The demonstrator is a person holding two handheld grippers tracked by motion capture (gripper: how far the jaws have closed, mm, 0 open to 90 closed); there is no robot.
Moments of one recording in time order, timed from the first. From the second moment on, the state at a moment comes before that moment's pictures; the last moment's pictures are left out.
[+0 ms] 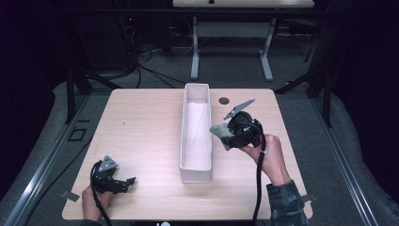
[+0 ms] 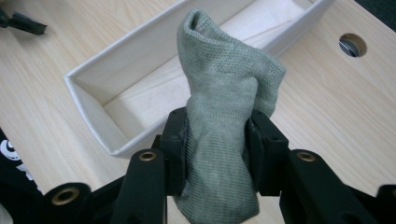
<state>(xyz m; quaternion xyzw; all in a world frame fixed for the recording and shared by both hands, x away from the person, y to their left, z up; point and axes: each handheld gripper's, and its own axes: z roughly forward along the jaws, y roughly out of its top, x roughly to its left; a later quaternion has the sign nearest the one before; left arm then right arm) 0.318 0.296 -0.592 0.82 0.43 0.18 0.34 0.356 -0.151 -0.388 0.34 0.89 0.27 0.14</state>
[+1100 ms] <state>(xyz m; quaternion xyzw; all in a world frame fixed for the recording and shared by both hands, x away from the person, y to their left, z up) 0.318 0.296 -0.592 0.82 0.43 0.18 0.34 0.355 -0.094 -0.397 0.25 0.93 0.27 0.09</state>
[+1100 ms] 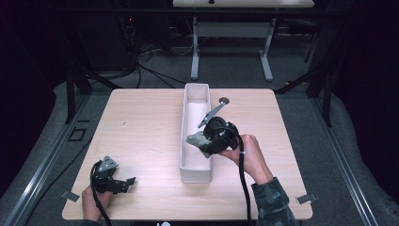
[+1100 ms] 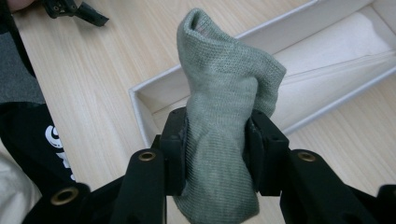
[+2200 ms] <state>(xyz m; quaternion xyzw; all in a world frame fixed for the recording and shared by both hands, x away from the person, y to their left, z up) 0.318 0.296 -0.592 0.82 0.43 0.18 0.34 0.369 -0.070 -0.450 0.19 0.96 0.21 0.03</state>
